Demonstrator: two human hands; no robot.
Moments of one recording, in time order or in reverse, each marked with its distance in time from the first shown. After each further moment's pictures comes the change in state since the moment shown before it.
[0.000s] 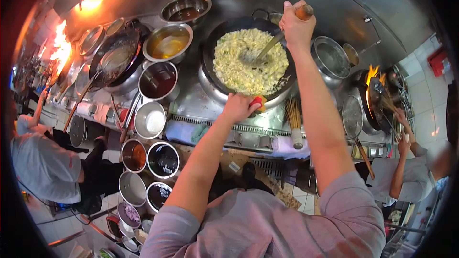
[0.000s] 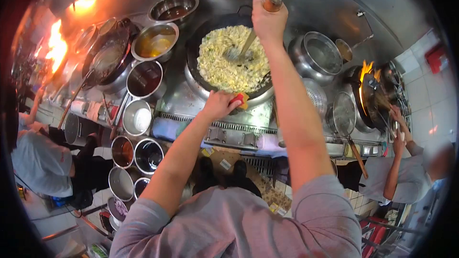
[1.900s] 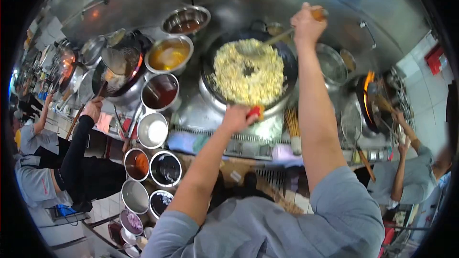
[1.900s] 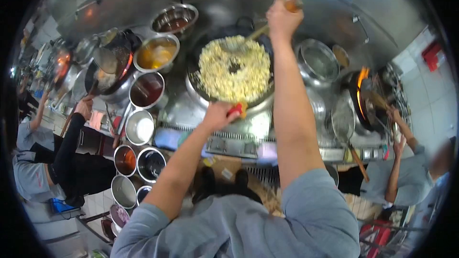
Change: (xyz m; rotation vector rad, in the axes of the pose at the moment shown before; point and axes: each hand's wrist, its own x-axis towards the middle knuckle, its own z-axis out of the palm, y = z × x) left_hand -0.001 -0.015 0.009 0.006 0.089 0.028; right_hand 0.060 0.021 -0.005 0.240 0.172 -0.017
